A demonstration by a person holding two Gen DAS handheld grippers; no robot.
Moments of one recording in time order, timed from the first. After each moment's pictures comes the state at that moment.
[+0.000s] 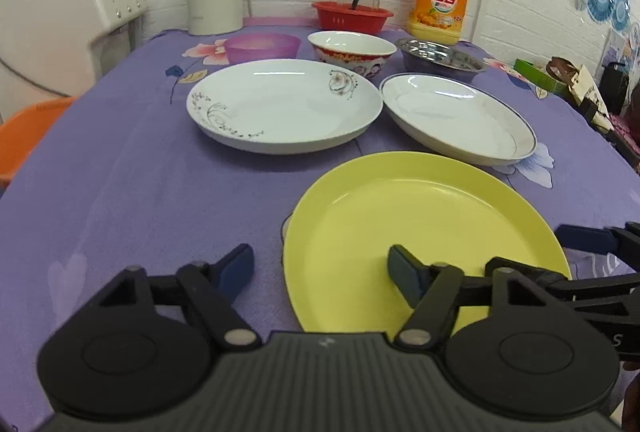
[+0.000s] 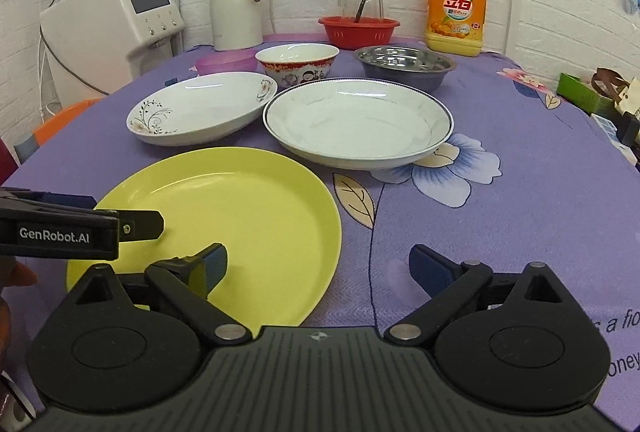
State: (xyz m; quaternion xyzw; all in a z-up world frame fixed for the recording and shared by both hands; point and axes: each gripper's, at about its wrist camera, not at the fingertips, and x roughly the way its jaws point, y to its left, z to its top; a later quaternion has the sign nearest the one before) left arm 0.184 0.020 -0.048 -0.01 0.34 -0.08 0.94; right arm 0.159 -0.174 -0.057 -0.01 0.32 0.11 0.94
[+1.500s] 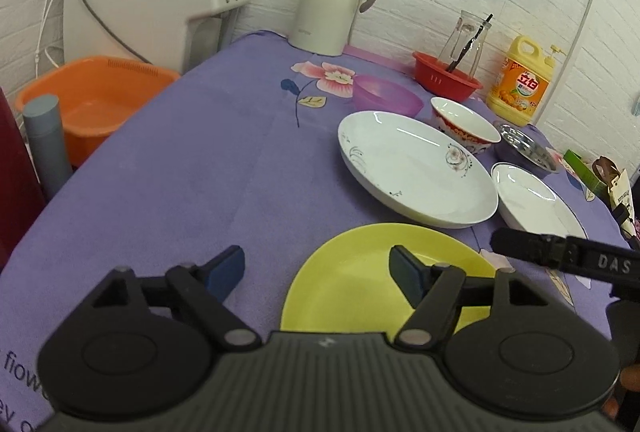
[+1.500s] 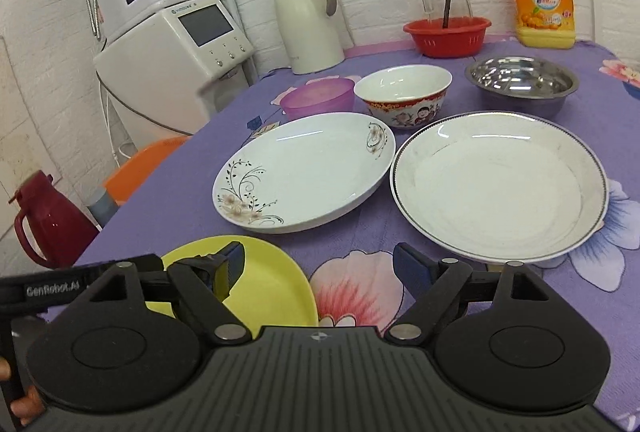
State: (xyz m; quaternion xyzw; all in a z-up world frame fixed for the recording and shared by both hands) left arm 0.191 0.129 -0.029 -0.13 0.31 0.00 0.94; right arm 0.240 -0.124 -0.032 0.10 0.33 0.23 0.91
